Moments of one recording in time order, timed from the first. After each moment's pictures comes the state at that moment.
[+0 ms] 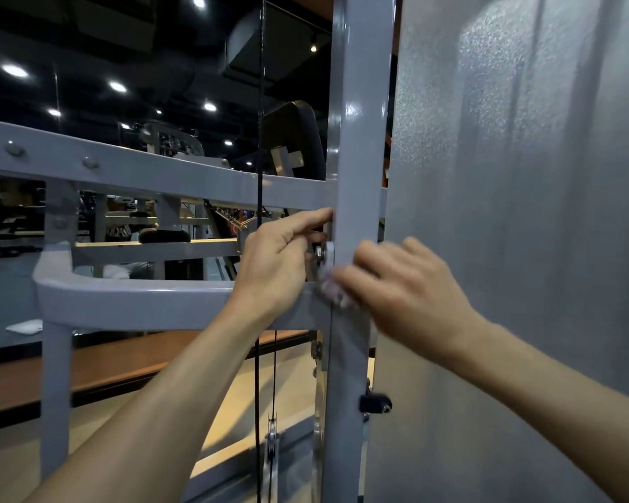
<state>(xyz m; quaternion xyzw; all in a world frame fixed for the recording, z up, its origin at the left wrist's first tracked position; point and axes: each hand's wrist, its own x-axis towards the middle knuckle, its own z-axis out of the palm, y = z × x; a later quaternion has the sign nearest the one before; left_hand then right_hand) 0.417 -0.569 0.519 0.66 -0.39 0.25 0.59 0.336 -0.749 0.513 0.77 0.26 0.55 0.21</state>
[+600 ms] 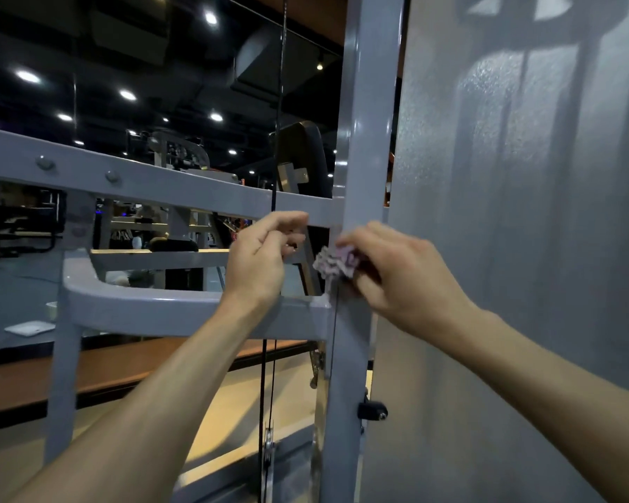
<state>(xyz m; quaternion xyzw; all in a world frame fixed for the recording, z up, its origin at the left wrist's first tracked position) 0.412 -0.544 0.535 0.62 -0.33 0.29 0.65 0.309 -0.721 0.558 0.86 0.22 0.46 0.02</state>
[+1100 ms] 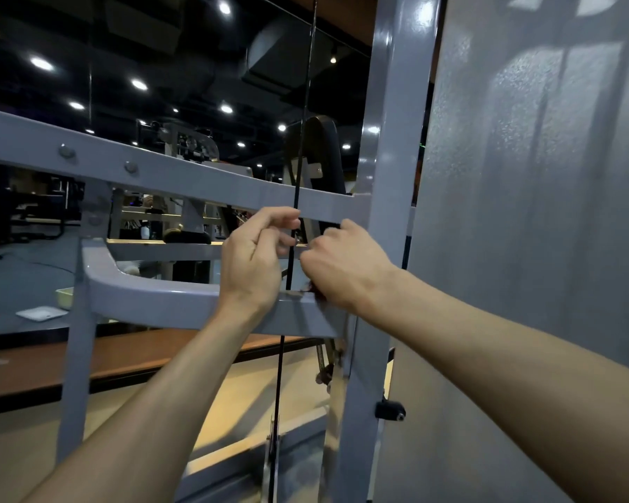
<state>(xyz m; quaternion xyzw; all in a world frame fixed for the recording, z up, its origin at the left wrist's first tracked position) 0.421 -0.516 0.524 0.61 -0.31 0.38 0.62 0.346 -0.632 0.579 0.88 0.14 0.29 0.35</state>
